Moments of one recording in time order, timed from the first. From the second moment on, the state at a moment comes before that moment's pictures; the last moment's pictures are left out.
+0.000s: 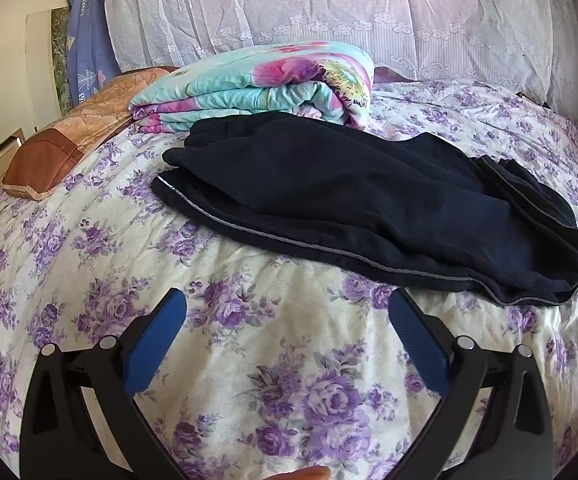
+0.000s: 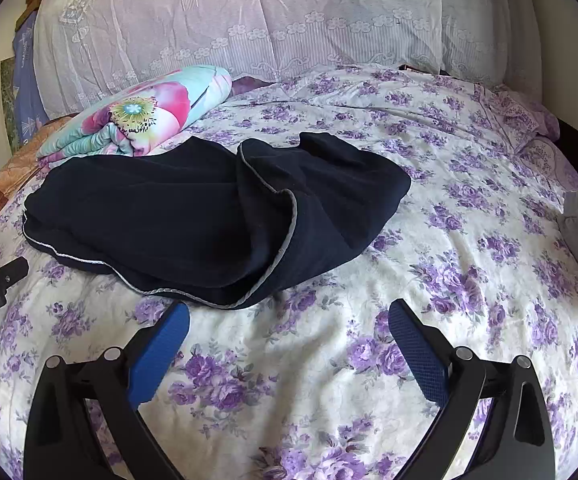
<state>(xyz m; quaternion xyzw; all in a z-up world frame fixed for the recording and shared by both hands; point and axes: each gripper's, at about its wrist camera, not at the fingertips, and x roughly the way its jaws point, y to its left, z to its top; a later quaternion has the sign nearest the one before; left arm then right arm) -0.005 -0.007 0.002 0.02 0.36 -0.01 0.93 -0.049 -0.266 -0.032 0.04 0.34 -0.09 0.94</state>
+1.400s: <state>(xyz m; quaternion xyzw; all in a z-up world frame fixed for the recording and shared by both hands) -0.007 -0.012 0.000 0.03 0.36 -0.02 0.93 -0.047 -0.268 -0.040 0.05 0.34 -0.09 0.93</state>
